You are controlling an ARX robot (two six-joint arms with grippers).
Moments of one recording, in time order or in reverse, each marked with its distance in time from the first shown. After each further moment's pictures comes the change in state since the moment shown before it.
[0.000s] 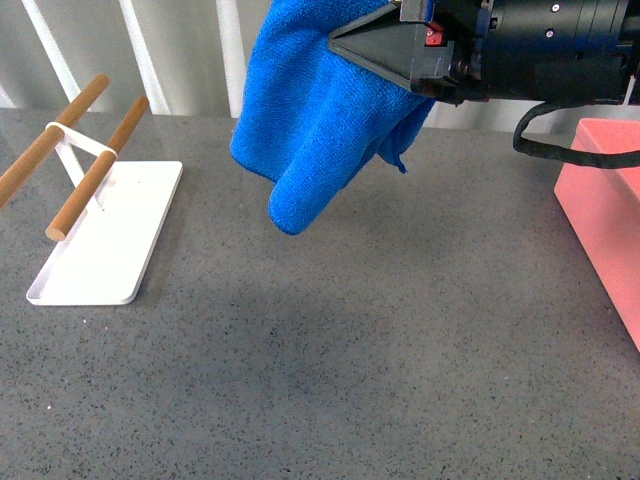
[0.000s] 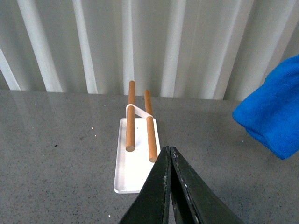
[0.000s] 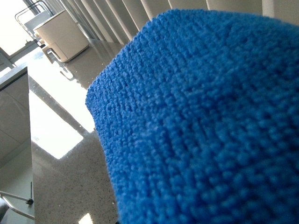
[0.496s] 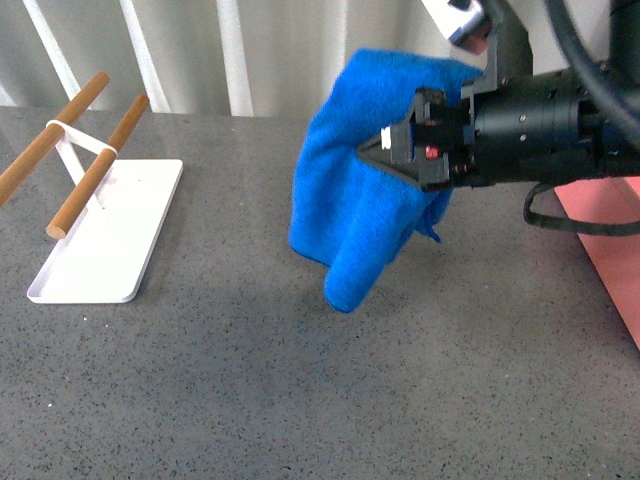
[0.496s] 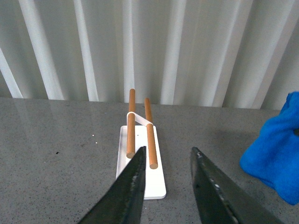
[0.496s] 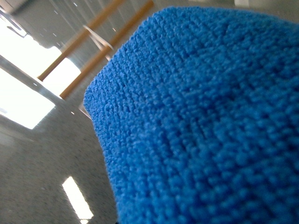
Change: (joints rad) left arm 0.000 -0.071 0.000 -0.044 -0.001 0.000; right arm -0.014 0.075 0.031 -0.302 0.129 -0.218
